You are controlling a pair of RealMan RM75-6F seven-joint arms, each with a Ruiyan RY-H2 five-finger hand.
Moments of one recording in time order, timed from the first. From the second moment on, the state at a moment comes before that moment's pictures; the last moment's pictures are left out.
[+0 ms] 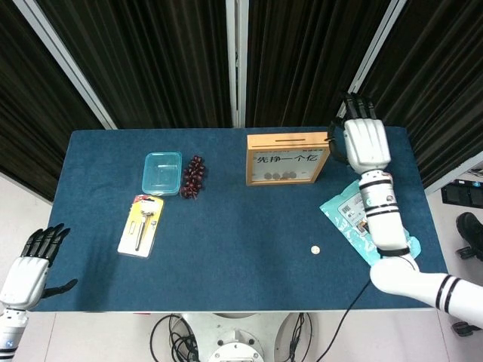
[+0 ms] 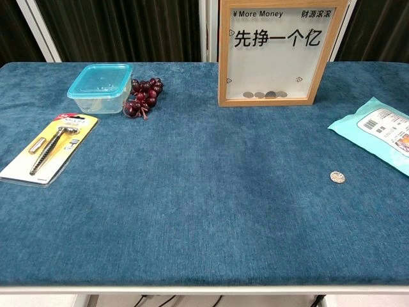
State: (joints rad) left arm -0.08 -1.21 0.04 -1.39 1.63 1.53 -0.17; right arm 0.82 -1.25 0.51 -1.66 -0.76 1.08 -0.54
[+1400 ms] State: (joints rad) left arm -0.08 -1.20 0.03 -1.34 1.61 1.52 -0.24; right arm 1.21 -1.49 0.46 -1.35 -0.19 1.08 -0.87
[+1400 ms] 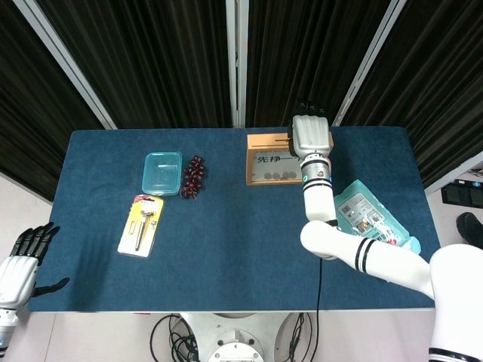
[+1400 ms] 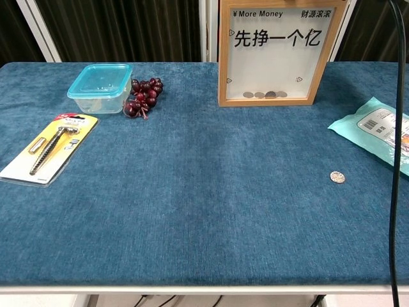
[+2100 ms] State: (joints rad) left arm -0.08 -1.19 0.03 -1.37 1.61 1.53 -0.22; right arm 1.15 -1.40 0.46 -1.47 -0.29 1.03 -0.75
